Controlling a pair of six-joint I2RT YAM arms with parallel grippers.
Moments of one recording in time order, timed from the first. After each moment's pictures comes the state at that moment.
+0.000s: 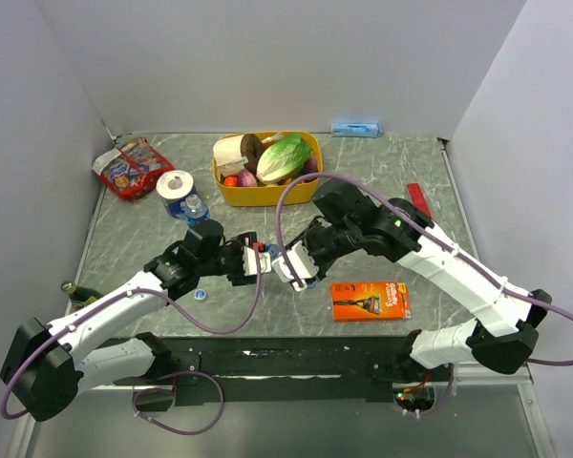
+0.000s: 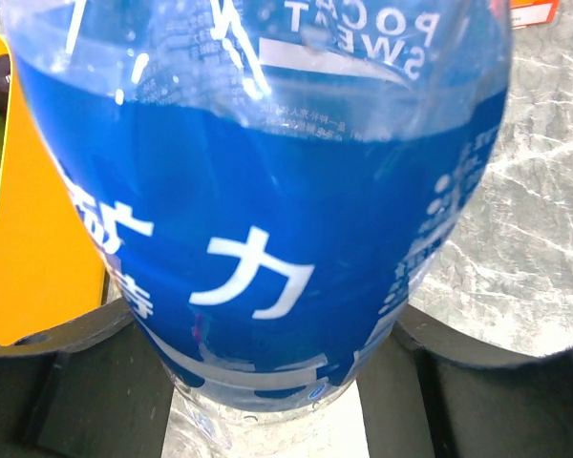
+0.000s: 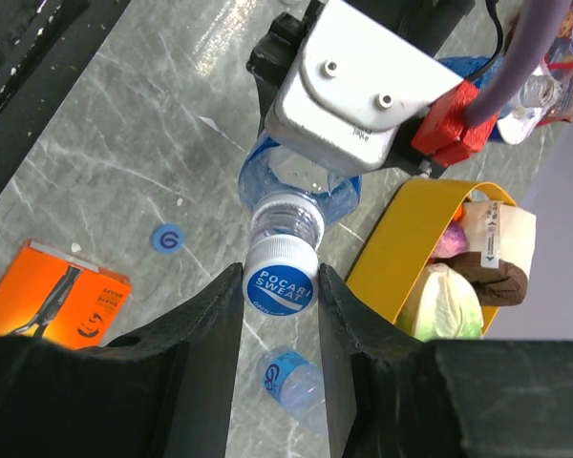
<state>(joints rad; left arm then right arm) -0.68 1.06 0.67 -0.14 0.45 0.75 0.92 1.32 1.55 -1.12 -0.41 -1.32</state>
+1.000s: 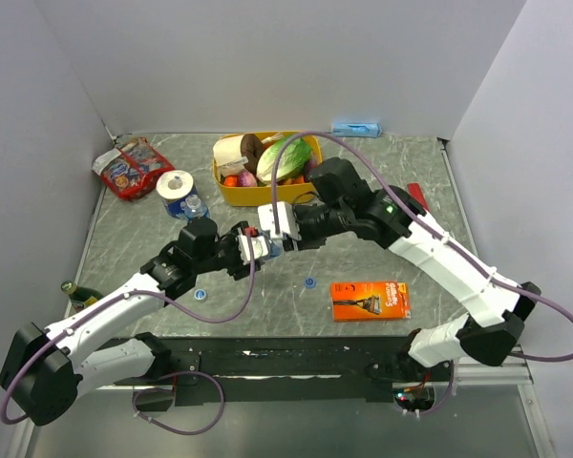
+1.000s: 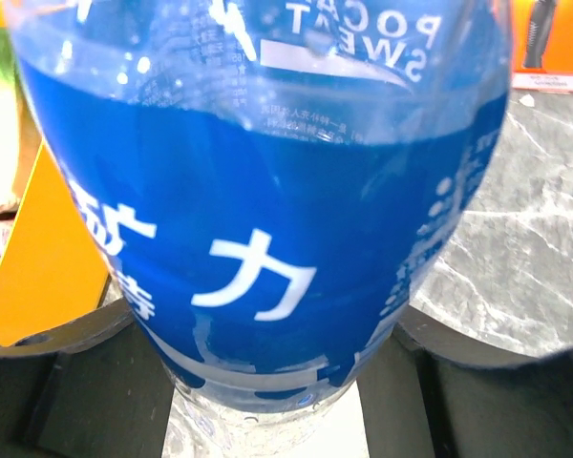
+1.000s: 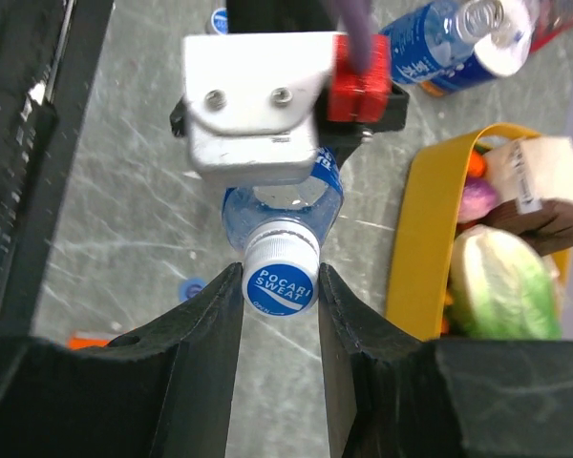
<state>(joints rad) -0.66 1.04 0.66 -0.05 0.40 0.58 0.87 1.37 1.59 -0.97 -0.43 -0.93</state>
